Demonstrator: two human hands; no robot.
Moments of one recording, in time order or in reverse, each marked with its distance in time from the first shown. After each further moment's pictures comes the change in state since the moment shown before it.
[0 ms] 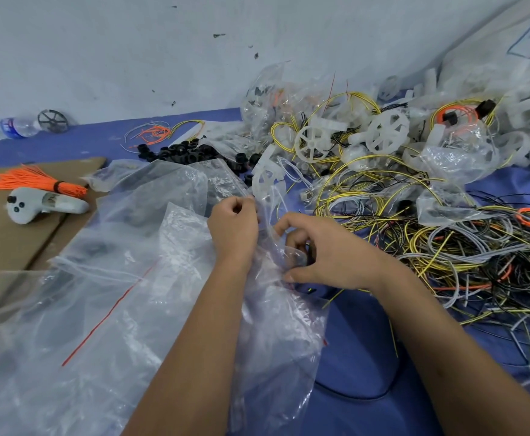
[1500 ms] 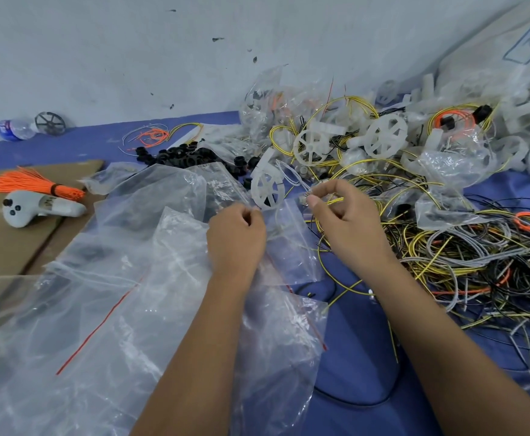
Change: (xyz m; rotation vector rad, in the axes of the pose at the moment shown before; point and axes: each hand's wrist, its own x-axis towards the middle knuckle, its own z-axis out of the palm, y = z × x) left_hand -0.016 0.013 -0.013 0.499 -0.016 0.196; right_hand 0.011 0.017 -0.007 0.206 0.689 0.078
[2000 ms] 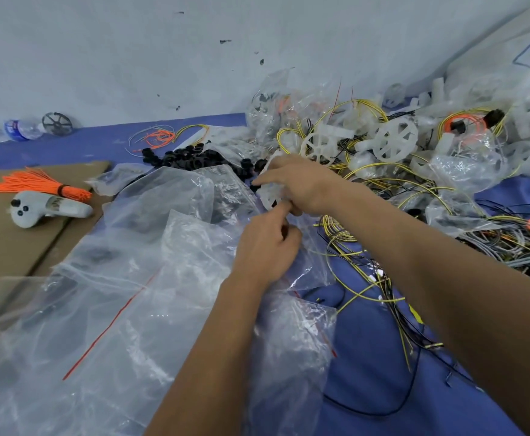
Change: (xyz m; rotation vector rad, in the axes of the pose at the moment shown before) left_hand -0.008 0.013 0.003 -0.071 -0.327 0.406; right_hand 0.117 -0.022 0.043 -1.020 -0.649 -0.398
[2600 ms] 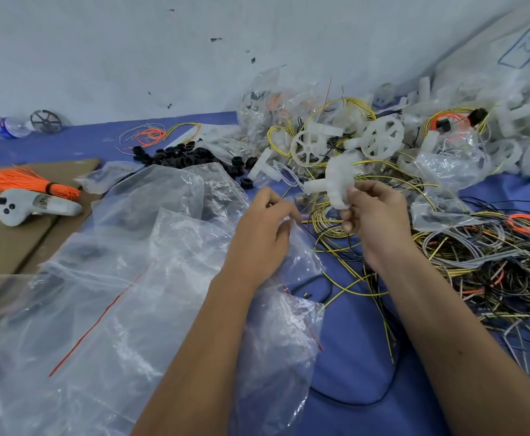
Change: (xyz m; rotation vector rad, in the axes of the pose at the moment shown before) left_hand -0.003 0.006 -0.001 0.038 0.033 0.208; right_hand -0.122 -0.006 0.027 1.587 0.821 0.702
